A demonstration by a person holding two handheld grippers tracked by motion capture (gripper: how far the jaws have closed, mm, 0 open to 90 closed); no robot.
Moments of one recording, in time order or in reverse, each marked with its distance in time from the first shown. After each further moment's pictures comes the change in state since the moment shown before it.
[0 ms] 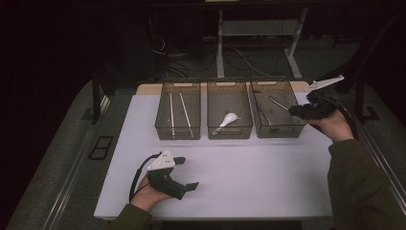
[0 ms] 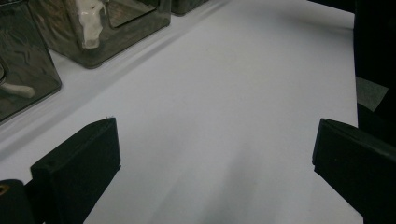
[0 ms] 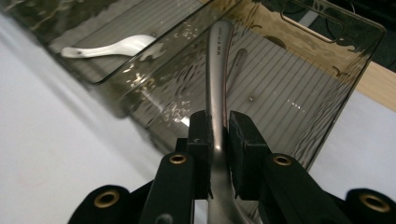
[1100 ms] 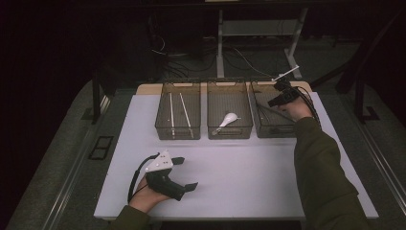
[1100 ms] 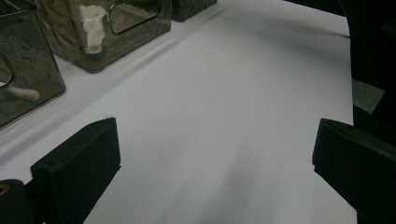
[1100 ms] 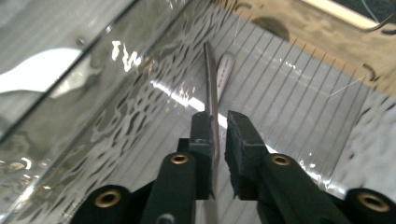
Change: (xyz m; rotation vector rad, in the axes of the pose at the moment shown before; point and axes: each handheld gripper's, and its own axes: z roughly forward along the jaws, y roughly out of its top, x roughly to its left) left arm -0.003 0.000 -0.005 -0.020 0.009 0.004; right arm -0.020 0.050 0.111 0.185 -0.061 0.100
